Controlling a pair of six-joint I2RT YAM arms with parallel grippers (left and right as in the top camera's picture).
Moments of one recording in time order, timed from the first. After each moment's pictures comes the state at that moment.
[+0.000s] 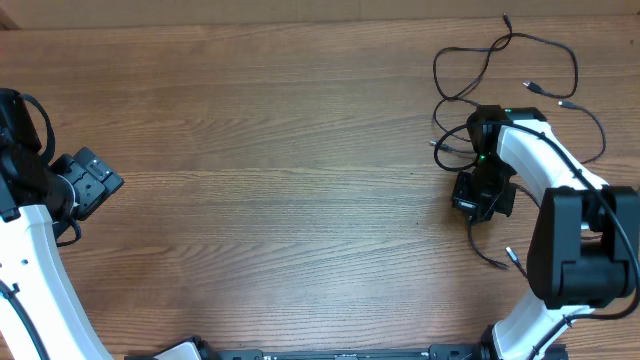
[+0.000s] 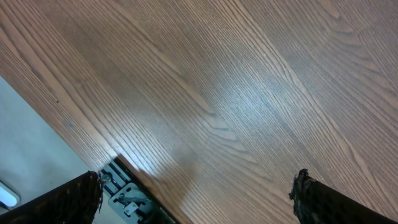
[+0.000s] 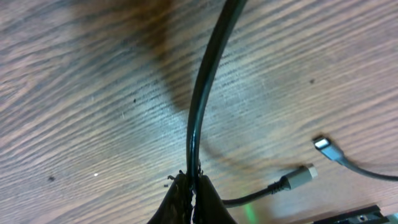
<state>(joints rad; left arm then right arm) 0.40 1.40 1.80 -1.69 -0.13 -0.47 0.02 1.89 1.26 -1.26 0.02 0.42</state>
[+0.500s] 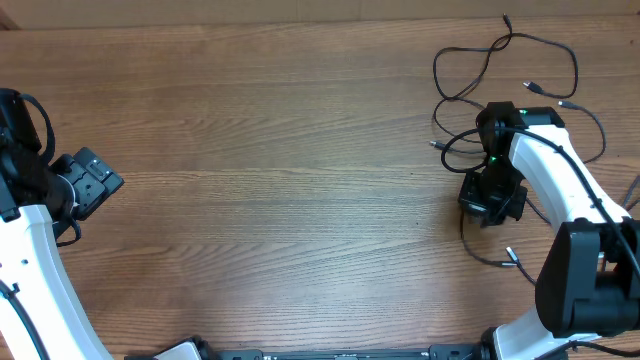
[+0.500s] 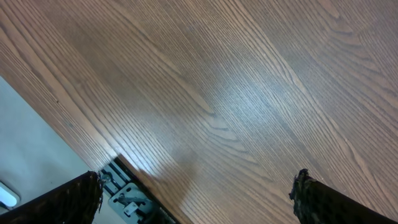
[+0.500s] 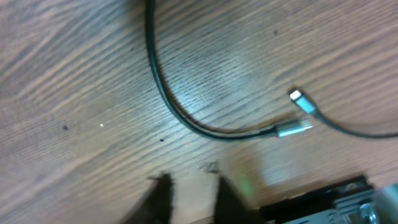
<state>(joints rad) 0.40 1.40 1.80 -1.69 -0.13 -0.47 0.02 1.76 1.26 -1.35 0.02 0.44</state>
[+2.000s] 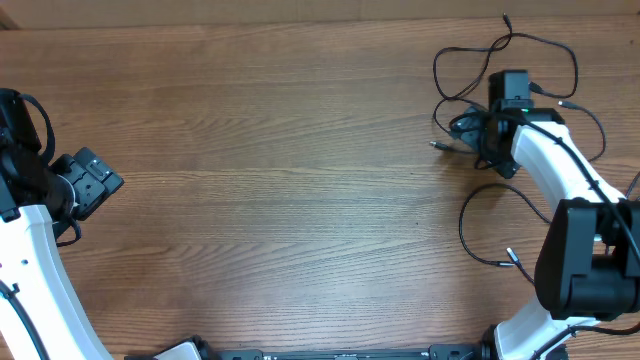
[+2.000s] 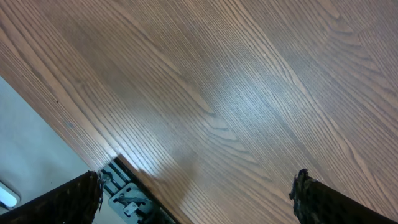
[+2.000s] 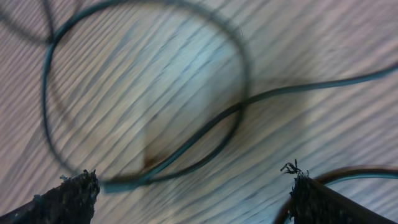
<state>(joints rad) 0.40 1.40 1.80 -1.69 -0.13 -0.47 -0.05 1.84 1.26 -0.66 0.10 0.70</state>
